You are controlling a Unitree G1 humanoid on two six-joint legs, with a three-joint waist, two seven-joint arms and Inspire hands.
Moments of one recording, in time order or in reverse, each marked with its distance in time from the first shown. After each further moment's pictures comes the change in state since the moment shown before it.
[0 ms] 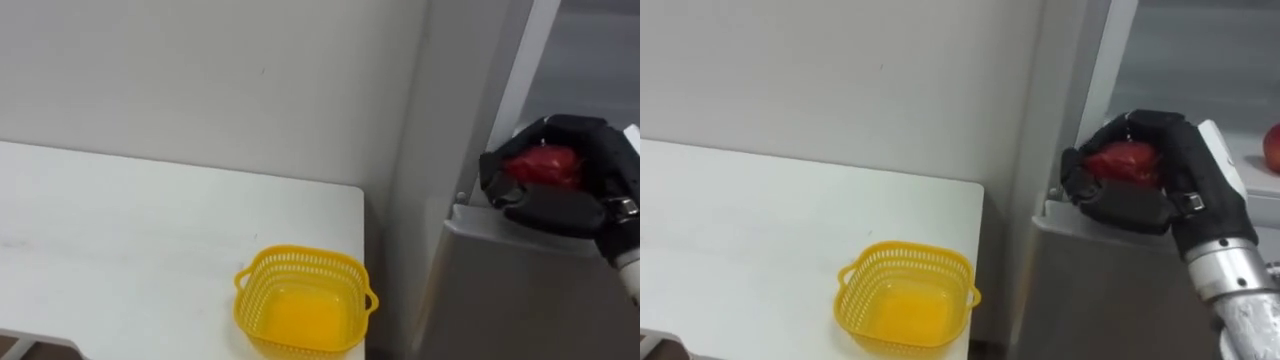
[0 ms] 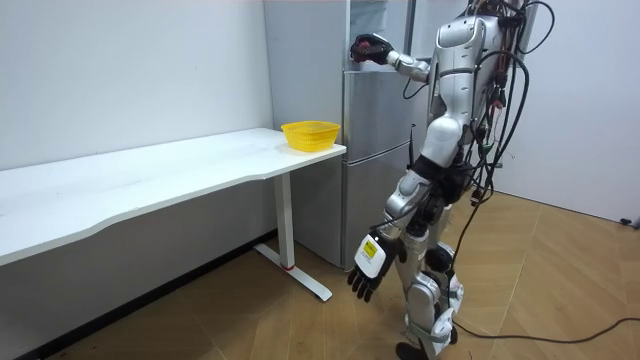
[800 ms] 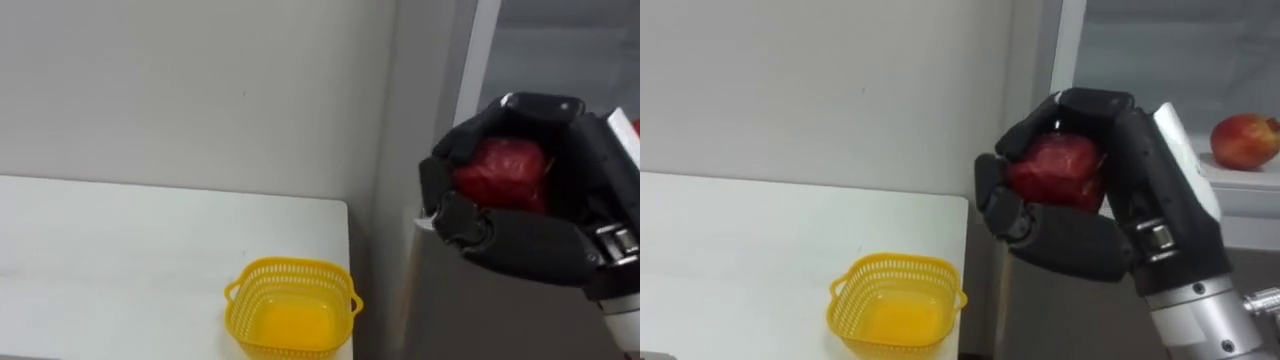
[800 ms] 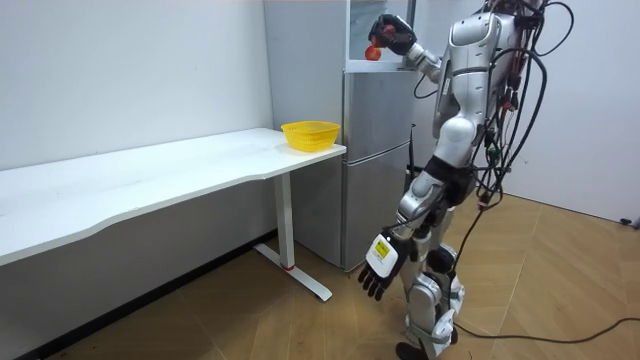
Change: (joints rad) left arm 0.047 -0.073 0.002 0.022 -0.008 -0.022 0.020; right arm 0.178 0.135 0.021 -0.376 -0.112 -0.046 0.133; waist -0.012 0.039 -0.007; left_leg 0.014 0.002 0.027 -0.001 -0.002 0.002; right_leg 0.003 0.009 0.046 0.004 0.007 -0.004
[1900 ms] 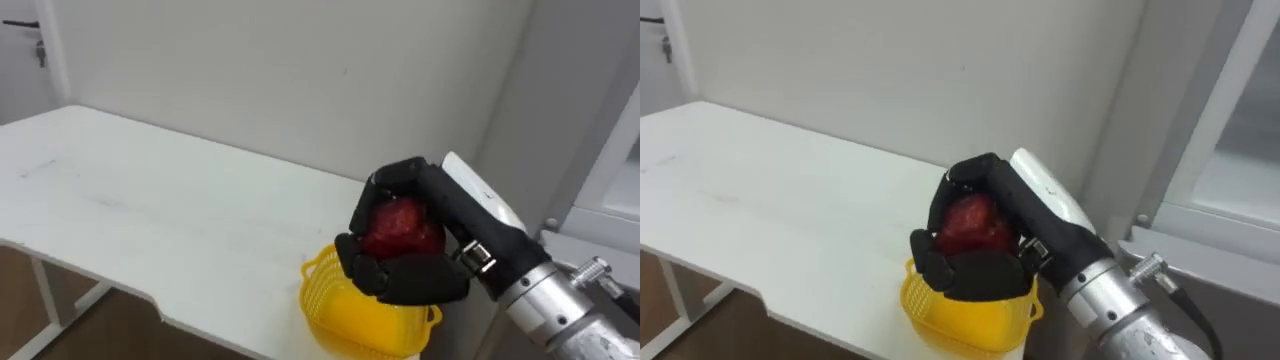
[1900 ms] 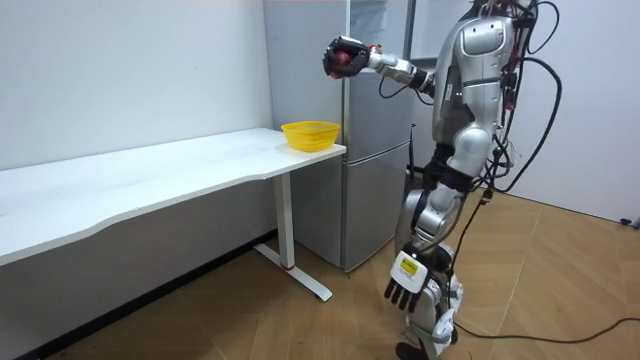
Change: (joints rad) left arm -0.068 0.021 0.014 0.047 0.008 0.018 -0.085; right arm -0.223 0.022 0.163 0.257 -0.275 0.080 0.178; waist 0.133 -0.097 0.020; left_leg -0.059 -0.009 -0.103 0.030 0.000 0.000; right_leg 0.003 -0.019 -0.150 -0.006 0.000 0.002
